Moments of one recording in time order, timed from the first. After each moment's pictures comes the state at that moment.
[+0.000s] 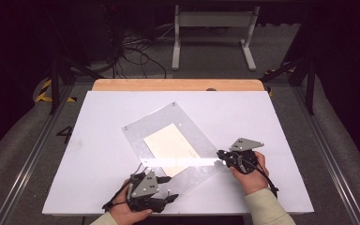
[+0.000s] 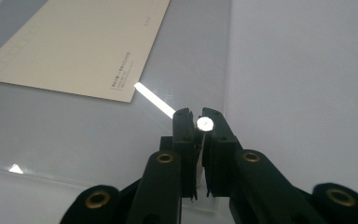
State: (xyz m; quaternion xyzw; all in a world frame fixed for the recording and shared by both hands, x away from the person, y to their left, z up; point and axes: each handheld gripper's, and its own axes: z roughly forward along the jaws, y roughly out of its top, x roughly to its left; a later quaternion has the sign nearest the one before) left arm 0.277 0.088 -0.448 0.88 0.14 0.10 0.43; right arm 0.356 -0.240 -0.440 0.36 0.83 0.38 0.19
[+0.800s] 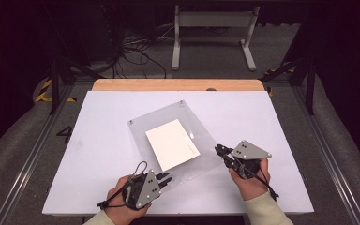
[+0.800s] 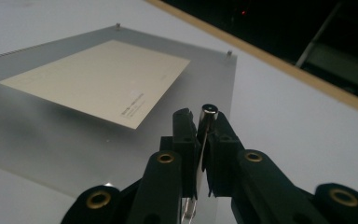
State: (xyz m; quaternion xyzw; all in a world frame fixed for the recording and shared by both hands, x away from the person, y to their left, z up) left arm 0.265 0.099 -0.401 0.87 0.13 0.24 0.41; right arm 0.321 -0.223 -0.401 0.30 0.79 0.44 0.30
